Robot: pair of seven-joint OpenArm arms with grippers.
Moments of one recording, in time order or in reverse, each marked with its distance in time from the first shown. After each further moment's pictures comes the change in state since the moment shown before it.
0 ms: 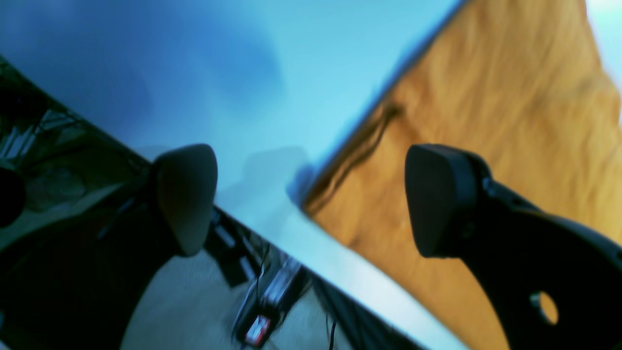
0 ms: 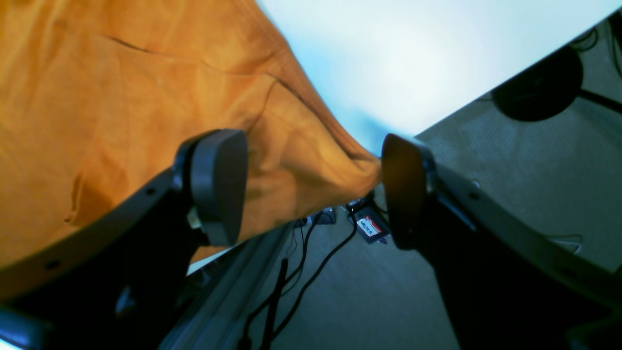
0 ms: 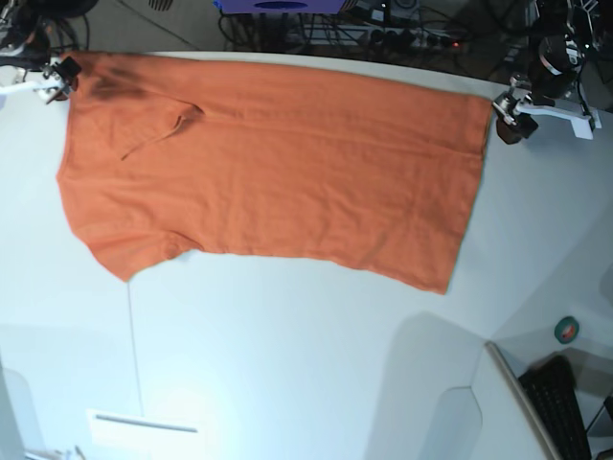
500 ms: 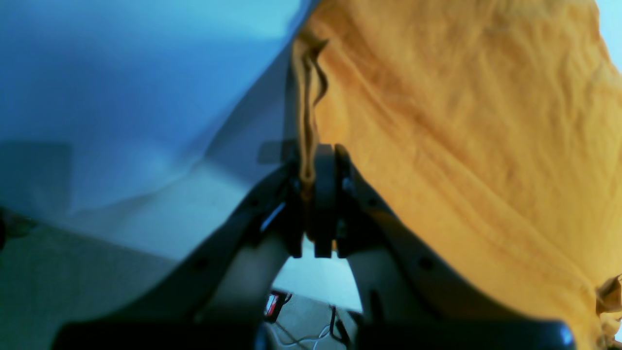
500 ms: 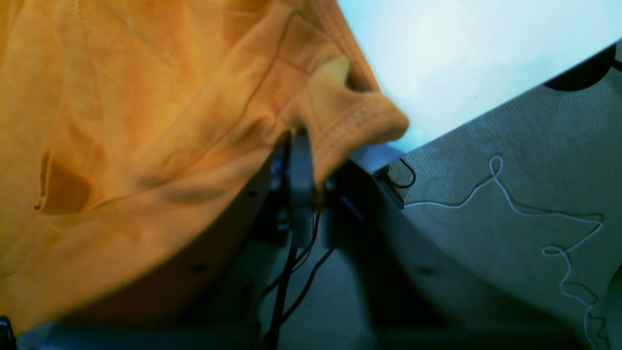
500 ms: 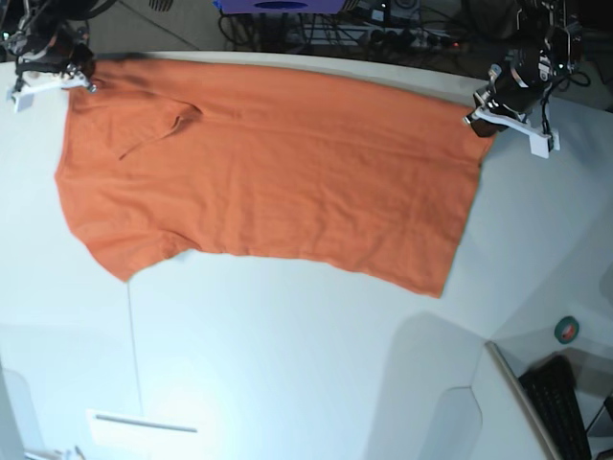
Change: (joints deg) left arm -2.5 -4.1 15.1 -3.0 0.2 0.0 -0.7; right arm 2.1 0.3 -4.9 -8.0 0.4 0.0 0.4
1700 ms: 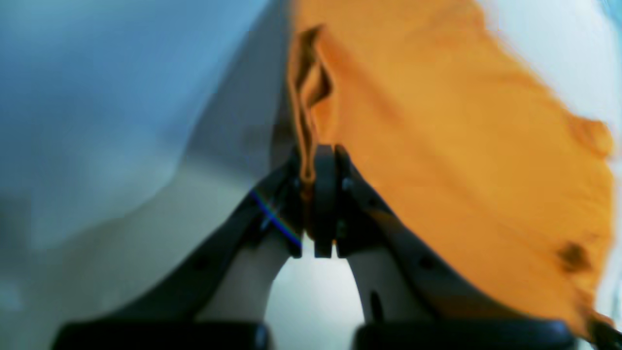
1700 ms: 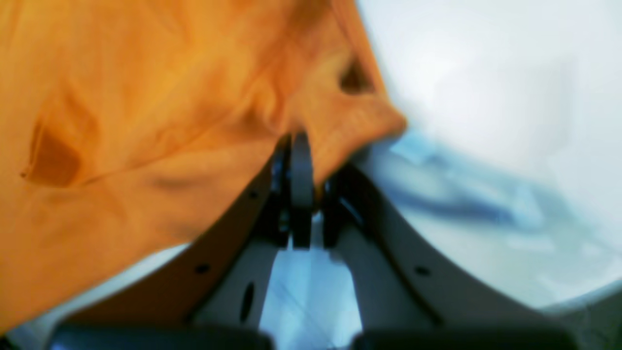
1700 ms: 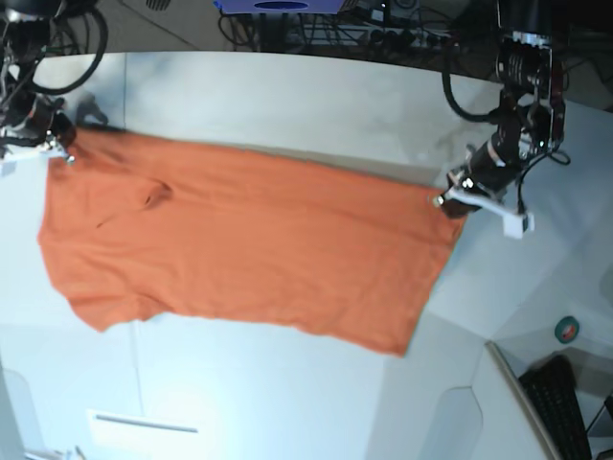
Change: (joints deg) left arm -16.2 -0.2 8.1 -5.4 0.0 0.4 -0.2; right arm 15.8 6.6 -0.3 -11.5 0.0 0.0 -0.7
